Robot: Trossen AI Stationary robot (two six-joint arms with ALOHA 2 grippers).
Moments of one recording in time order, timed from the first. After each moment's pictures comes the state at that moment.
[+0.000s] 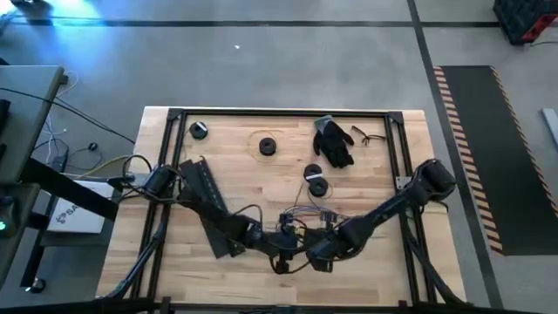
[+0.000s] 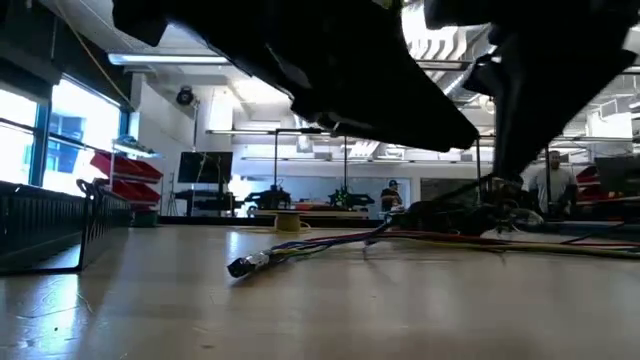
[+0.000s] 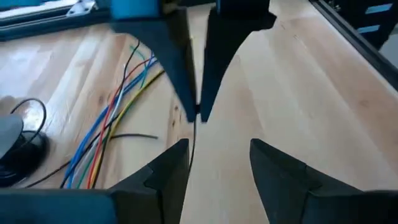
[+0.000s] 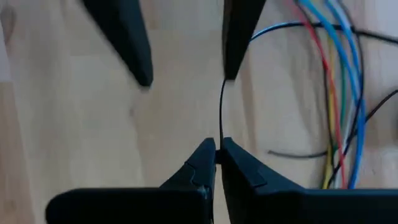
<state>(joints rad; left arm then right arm) -0.44 2.08 1.23 0.31 -0.40 -0.06 0.54 1.87 1.33 -0.80 0.23 0.62</state>
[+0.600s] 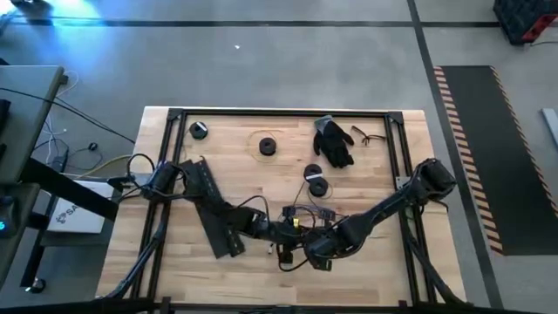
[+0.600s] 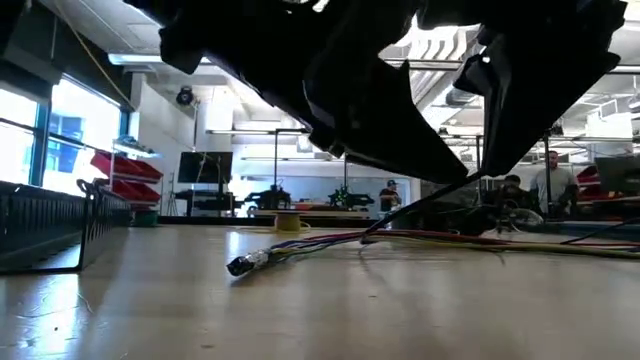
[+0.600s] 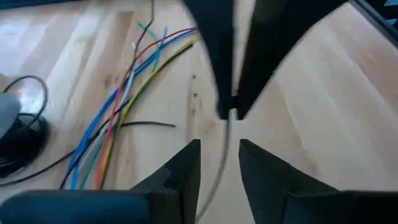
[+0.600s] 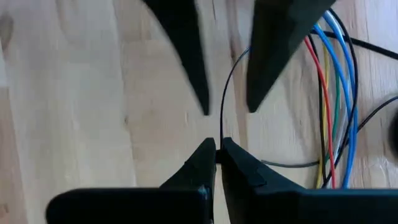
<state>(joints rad) -0.34 2.09 1.23 0.28 -0.29 -0.09 0.53 1.87 1.33 -0.80 0.24 0.60</state>
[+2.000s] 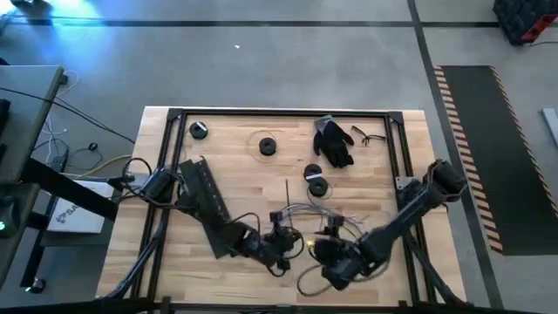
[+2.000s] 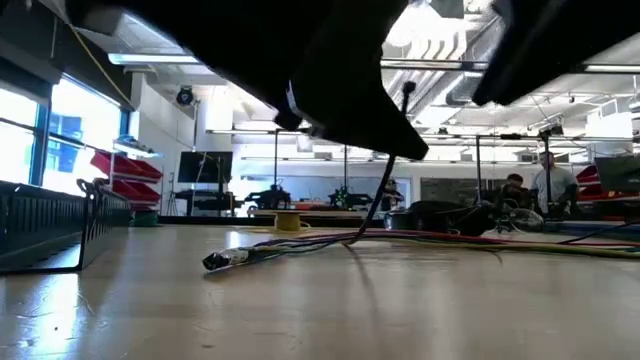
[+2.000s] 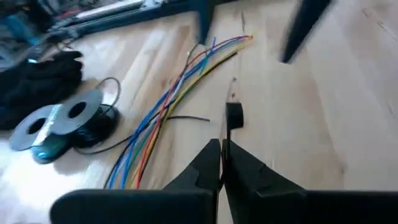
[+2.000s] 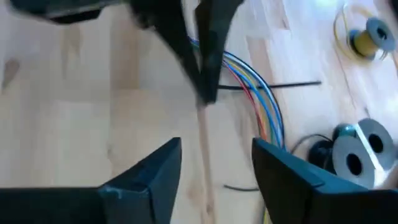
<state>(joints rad) -0.52 2.08 1.22 0.29 -0.75 -0.13 0.74 1.80 1.22 -0.64 0.70 0.62</state>
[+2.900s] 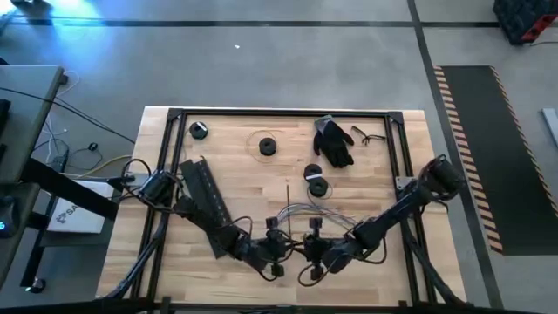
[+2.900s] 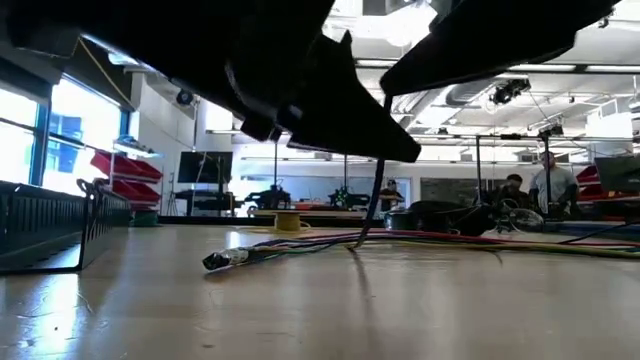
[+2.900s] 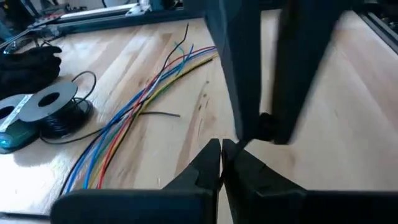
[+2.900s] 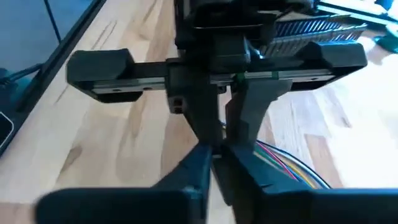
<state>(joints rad) -0.54 2.08 1.12 0.46 -0.69 -0.18 0.61 1.80 1.00 0.13 0.54 0.20</state>
